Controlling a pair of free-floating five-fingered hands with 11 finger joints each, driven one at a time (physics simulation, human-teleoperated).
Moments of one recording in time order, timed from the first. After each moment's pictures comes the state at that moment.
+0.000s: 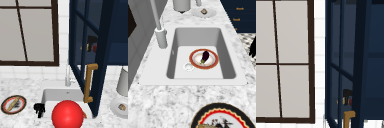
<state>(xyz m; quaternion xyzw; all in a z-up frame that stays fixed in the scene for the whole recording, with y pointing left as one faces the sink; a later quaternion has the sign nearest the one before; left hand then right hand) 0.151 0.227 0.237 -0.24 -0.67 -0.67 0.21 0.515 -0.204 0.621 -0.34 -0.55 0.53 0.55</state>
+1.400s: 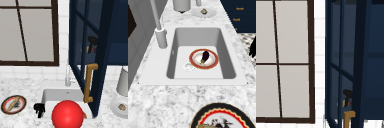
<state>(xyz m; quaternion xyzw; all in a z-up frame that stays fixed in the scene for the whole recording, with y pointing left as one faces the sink) 0.151 0.227 0.237 -0.24 -0.67 -0.67 0.21 0.500 -0.212 0.603 -0.37 -0.63 0.46 0.50</state>
